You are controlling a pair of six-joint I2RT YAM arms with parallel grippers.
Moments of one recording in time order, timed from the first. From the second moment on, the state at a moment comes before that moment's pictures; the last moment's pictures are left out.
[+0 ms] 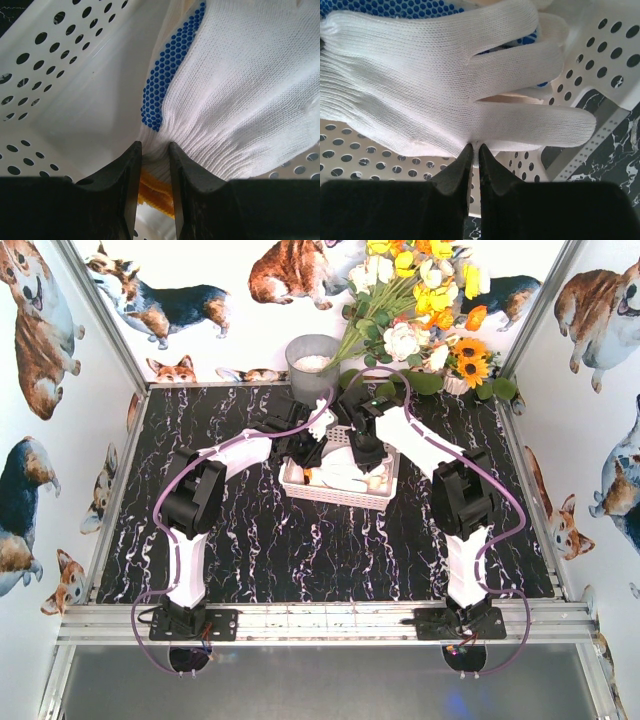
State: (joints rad) left arm -0.45 2.07 1.49 -0.28 0.43 0.30; right arm 0.49 2.03 1.78 -1.05 0.12 0.29
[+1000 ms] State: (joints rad) left arm -0.45 1.69 1.31 -0.20 0.49 0.17; right arm 0.43 1.43 1.41 -0.81 0.02 0.33
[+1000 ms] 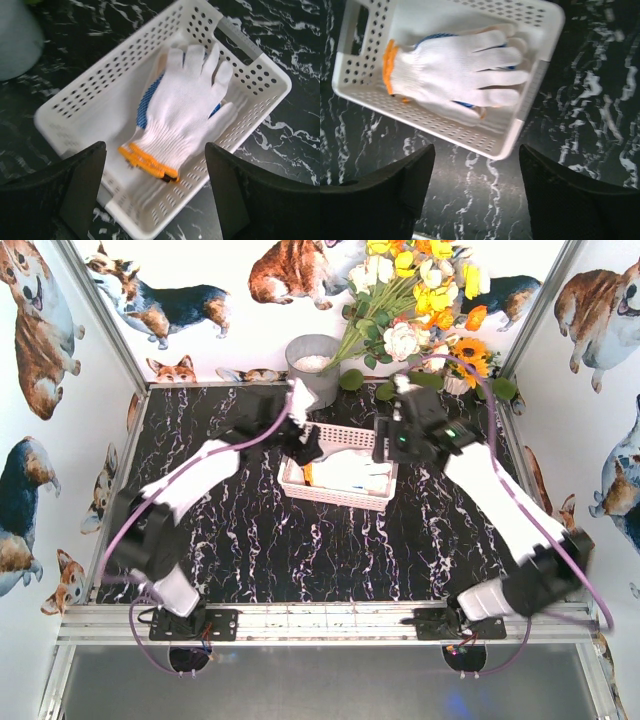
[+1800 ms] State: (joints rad) left arm 0.01 1.35 0.27 0.72 -0.22 -0.11; right arm 0.16 1.15 0.23 0.43 0.40 0.09
